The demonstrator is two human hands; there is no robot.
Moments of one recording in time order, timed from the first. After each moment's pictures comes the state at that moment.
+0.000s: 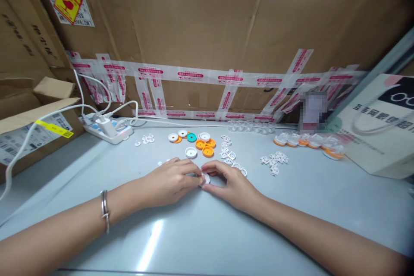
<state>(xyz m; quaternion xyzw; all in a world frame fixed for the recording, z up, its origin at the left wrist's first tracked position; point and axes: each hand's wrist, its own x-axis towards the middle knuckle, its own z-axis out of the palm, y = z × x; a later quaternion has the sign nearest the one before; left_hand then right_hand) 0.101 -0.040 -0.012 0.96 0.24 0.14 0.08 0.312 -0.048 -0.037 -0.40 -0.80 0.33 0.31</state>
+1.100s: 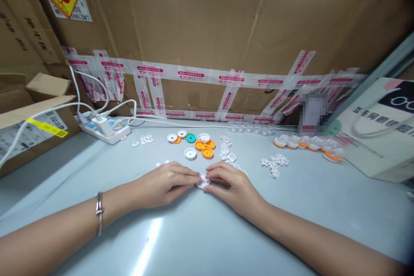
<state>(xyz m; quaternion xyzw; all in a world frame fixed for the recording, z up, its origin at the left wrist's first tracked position) 0.090 -0.032 -0.019 0.94 0.22 0.19 0.17 0.315 -0.049 -0.037 -0.38 -0.81 0.26 0.36</state>
